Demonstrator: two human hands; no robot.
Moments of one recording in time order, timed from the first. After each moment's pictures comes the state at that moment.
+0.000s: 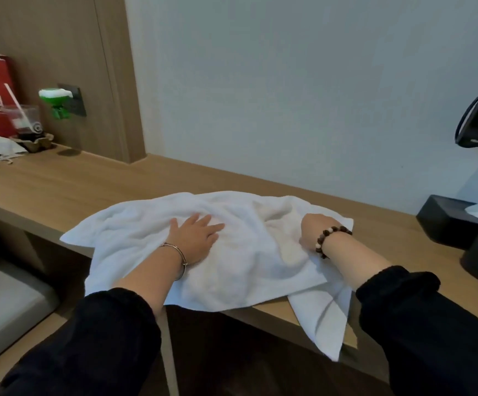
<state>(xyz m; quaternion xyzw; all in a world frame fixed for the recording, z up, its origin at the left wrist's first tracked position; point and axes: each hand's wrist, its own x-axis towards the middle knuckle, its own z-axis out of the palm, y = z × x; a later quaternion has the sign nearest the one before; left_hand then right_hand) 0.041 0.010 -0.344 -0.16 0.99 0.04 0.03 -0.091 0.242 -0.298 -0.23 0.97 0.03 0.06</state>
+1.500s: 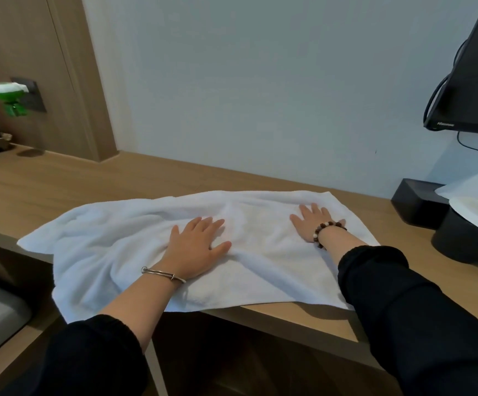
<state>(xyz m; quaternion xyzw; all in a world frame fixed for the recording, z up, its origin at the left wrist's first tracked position) 0.037 0.056 -0.357 -0.10 0.99 0.11 -0.06 -0.141 0.279 -0.336 -0.10 0.99 0.01 0.12</state>
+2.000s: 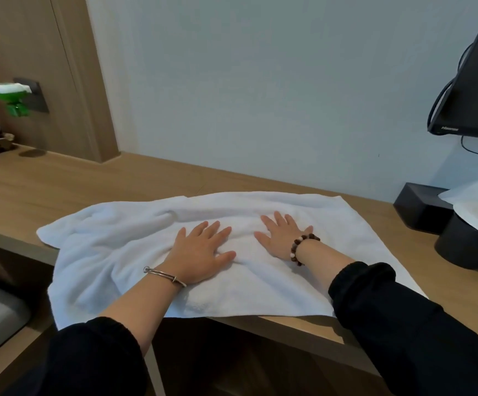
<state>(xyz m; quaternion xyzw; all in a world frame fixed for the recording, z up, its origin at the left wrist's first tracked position) 0.036 0.057 -0.356 -0.05 1.00 0.07 -0.01 -0.097 0.235 -0.346 -0.25 0.96 0.02 0.12</state>
